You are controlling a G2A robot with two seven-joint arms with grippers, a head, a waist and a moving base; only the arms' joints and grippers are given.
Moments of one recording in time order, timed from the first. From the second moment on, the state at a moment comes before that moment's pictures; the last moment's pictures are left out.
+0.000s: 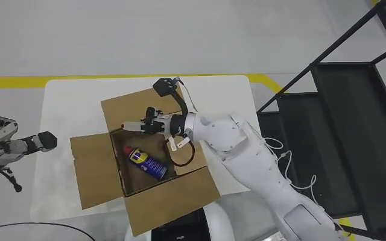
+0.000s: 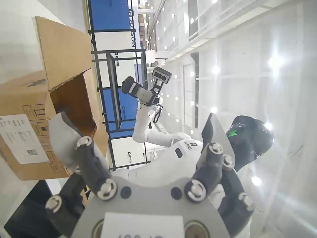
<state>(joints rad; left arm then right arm) 1.45 -0.68 -1.72 -1.31 -1.05 -0.27 -1.38 -0.99 -1.38 0.97 -1.76 -0.27 0.02 0.80</state>
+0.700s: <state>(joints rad) 1.43 -0.70 -1.77 -1.41 -1.14 -0.23 -1.36 -1.14 -1.34 1.14 -1.91 -0.27 0.07 0.80</state>
